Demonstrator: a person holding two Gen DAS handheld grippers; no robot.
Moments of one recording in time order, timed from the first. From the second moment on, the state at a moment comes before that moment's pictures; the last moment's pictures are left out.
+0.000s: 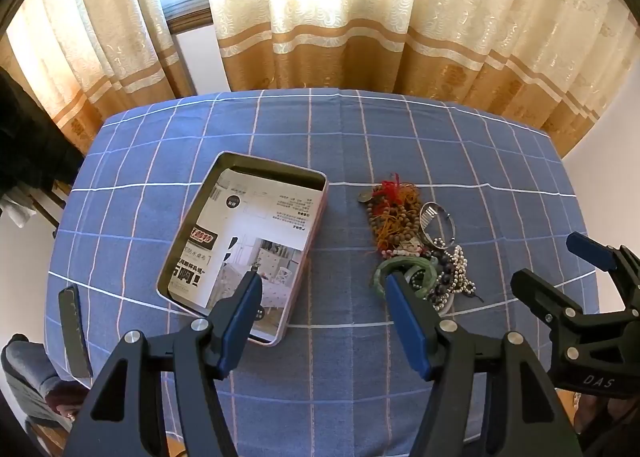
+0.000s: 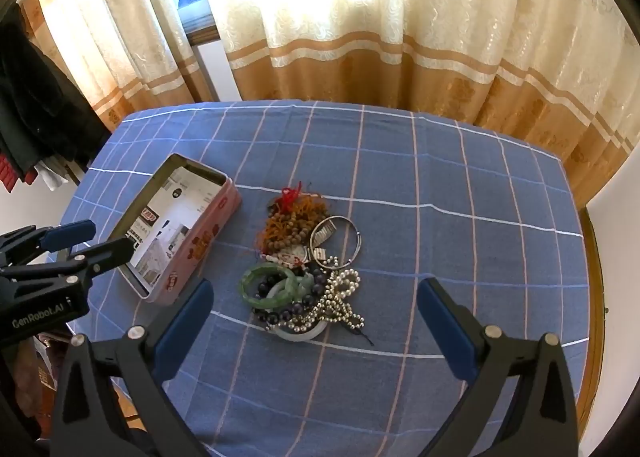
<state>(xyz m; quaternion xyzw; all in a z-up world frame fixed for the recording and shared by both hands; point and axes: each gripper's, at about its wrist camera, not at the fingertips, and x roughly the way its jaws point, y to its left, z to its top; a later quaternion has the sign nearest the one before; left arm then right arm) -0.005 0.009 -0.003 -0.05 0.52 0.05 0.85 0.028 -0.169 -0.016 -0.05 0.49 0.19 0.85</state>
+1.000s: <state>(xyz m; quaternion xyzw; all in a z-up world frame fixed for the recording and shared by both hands) -0.007 0.014 -0.008 -0.05 0.52 0.06 0.85 0.030 -0.166 -0.020 -0.05 0.49 0.19 0.85</state>
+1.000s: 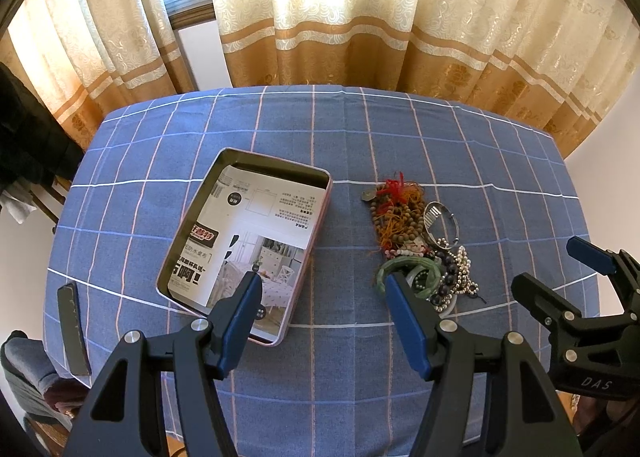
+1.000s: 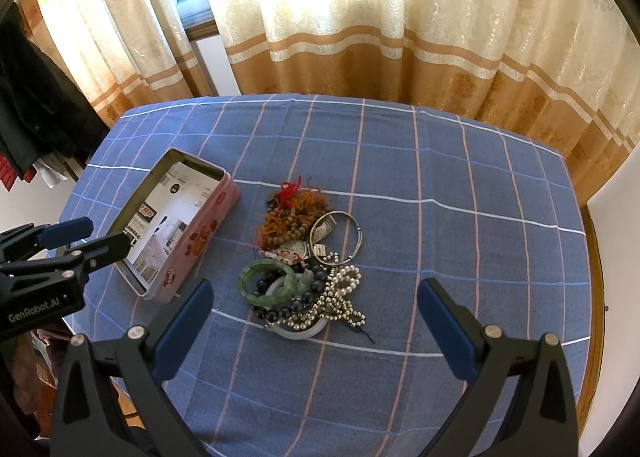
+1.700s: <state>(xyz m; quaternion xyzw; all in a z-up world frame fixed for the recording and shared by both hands) 0.002 0.010 -0.017 -0.05 0.54 0.06 0.84 0.036 -0.168 -0.027 -0.04 0.52 0.19 0.83</state>
